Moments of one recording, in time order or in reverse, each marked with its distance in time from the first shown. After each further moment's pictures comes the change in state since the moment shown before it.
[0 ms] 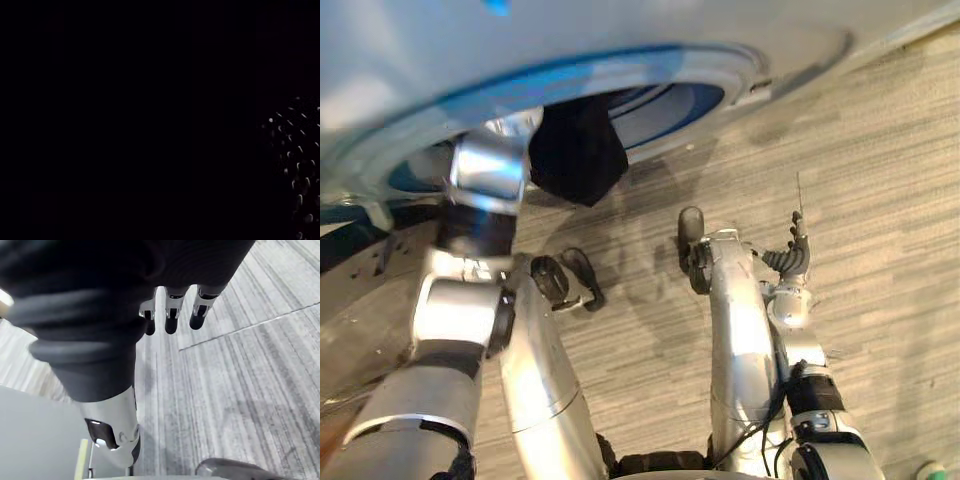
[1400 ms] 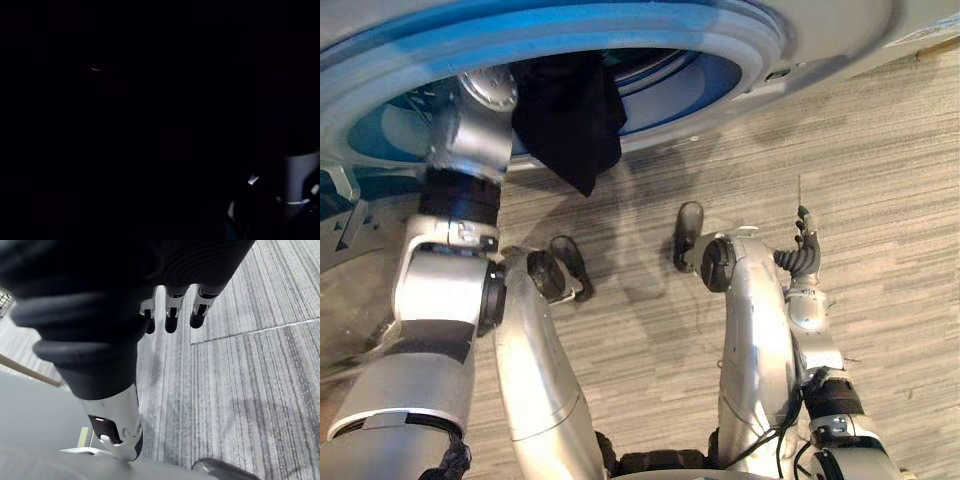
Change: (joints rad) left arm 0.195 -0.083 0.055 0.112 0.353 0.107 -0.220; right arm 0.027 -0.106 0.008 0.056 0.021 -0.015 0.085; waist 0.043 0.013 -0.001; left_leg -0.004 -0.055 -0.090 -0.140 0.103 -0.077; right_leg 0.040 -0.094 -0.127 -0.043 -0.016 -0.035
